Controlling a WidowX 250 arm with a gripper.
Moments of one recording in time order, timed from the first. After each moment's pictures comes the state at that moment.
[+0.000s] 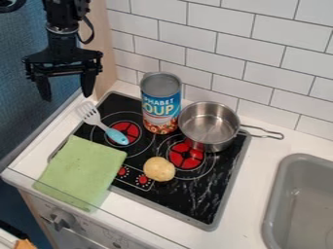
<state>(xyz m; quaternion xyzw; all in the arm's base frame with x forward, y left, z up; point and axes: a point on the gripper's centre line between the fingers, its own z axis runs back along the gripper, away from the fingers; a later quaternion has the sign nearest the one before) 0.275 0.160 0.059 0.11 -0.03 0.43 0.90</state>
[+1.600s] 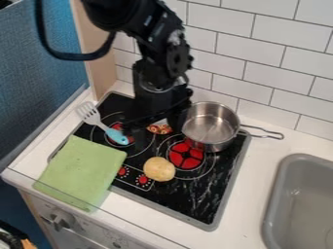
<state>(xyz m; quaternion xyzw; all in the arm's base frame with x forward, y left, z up) 0.287 0.001 0.037 0.02 -0.13 0.48 0.87</state>
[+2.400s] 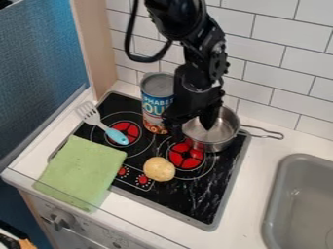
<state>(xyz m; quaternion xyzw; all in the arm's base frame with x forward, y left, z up) 0.351 -0.019 -0.012 0.02 -0.11 0.46 0.88</state>
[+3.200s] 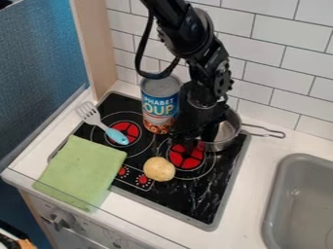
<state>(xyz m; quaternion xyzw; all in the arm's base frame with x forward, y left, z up) 0.349 -0.030 -0.033 0.00 -0.10 0.47 0.88</state>
